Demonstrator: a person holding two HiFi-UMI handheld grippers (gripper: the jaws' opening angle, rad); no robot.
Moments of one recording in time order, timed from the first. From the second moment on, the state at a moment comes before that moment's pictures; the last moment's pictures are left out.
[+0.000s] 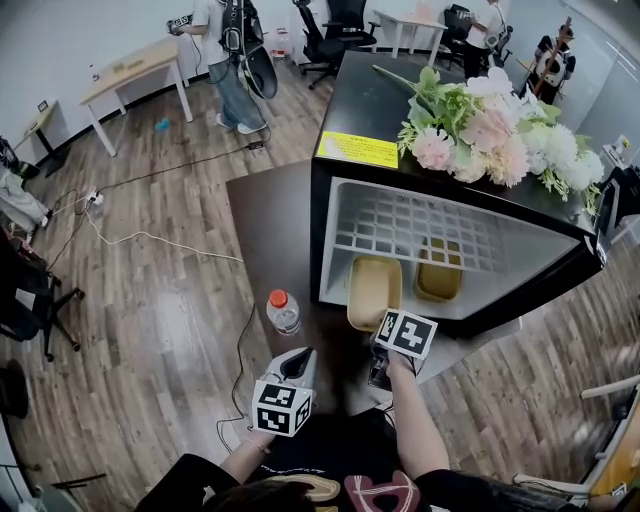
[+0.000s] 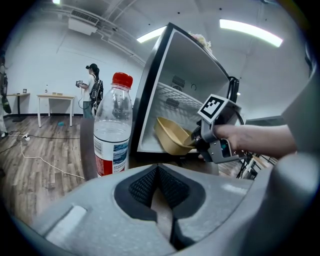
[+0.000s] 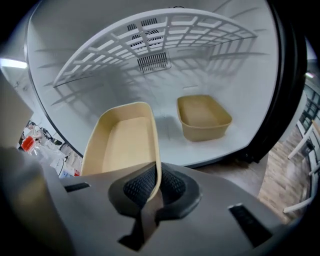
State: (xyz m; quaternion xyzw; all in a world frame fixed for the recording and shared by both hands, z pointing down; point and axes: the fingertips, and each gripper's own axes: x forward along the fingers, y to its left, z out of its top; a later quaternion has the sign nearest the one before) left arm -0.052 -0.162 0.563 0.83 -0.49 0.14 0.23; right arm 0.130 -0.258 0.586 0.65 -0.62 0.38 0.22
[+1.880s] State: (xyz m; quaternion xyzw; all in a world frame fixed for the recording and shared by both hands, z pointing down) left arm -0.078 -0.182 0.574 0.77 -0.57 0.12 0.26; right arm 0.130 -0.343 0.598 0.65 -0.61 0.39 0.23
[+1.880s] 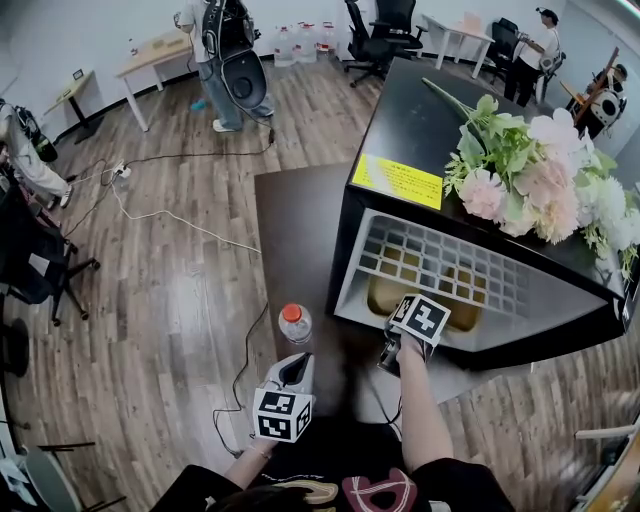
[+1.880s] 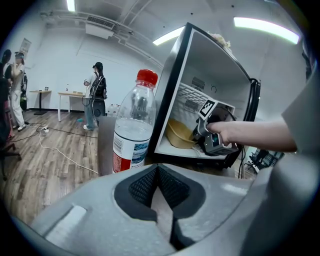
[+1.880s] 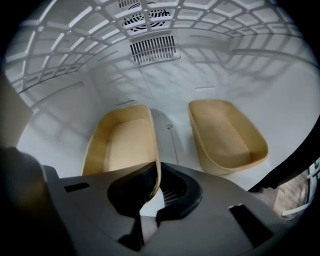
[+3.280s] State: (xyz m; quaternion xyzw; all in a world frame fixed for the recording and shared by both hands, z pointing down) left arm -0.071 -0.178 0.559 0.78 -0.57 0.10 0.24; right arm 0.115 -0.353 0.555 0.63 -0.69 0.36 0.10
